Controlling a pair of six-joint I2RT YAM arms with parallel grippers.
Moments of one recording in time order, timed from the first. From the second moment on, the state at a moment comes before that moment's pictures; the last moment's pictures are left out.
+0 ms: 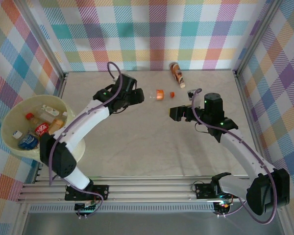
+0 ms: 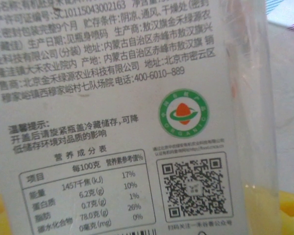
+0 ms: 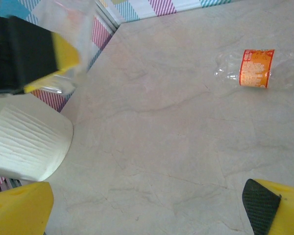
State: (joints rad) left arm -0.59 1.56 1.52 -0.75 -0.25 -0.64; right arm 0.33 1.13 0.85 -0.19 -0.54 0.34
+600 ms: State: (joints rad) left arm -0.58 1.32 1.79 -1.08 -0.56 -0.49; right arm 0.33 1.18 0.88 -0.18 -0.56 0.36
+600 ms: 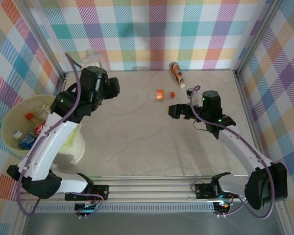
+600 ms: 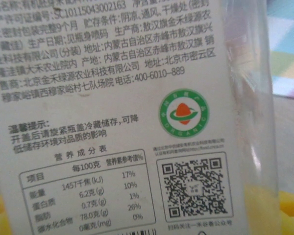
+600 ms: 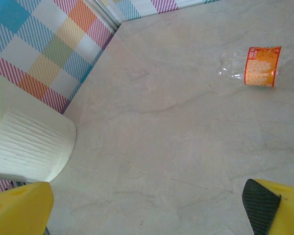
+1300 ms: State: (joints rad) left arm -0.06 1.09 1.54 -1.19 -0.84 -0.59; right arm 0.33 1.19 0.90 -0.18 -0.56 0.39
